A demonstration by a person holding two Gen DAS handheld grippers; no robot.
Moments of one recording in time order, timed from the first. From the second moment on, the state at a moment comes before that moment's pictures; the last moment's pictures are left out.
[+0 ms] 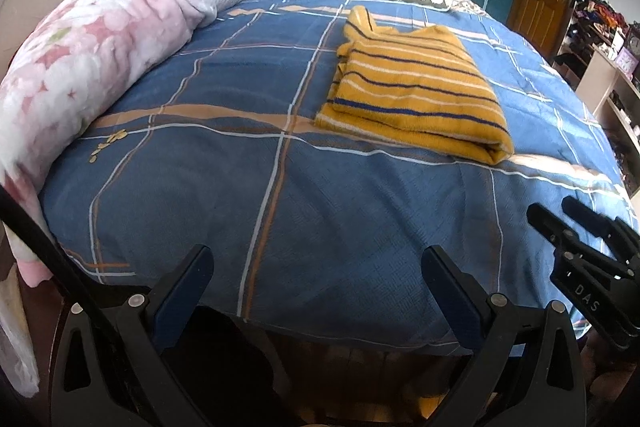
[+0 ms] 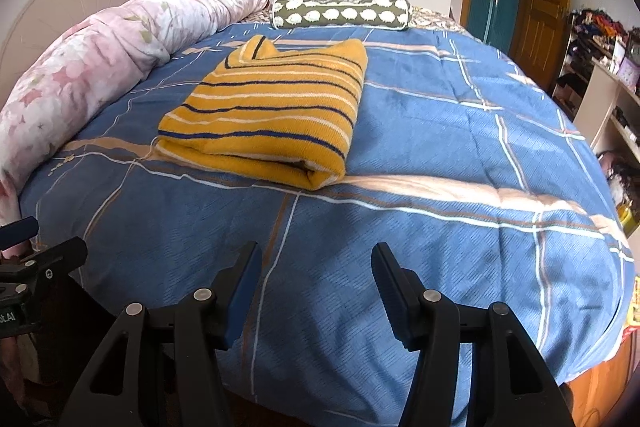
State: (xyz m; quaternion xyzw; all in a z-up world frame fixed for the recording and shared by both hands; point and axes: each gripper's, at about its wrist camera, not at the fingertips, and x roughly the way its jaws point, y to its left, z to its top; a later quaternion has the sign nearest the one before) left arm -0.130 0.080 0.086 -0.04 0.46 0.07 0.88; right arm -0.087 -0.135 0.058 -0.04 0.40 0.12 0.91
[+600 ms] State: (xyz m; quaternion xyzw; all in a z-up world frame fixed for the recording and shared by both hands) left arm -0.056 0.097 0.090 -0.04 0.47 0.07 0.88; right arm -0.037 -0.120 0.069 -0.04 0.40 0.16 0.90
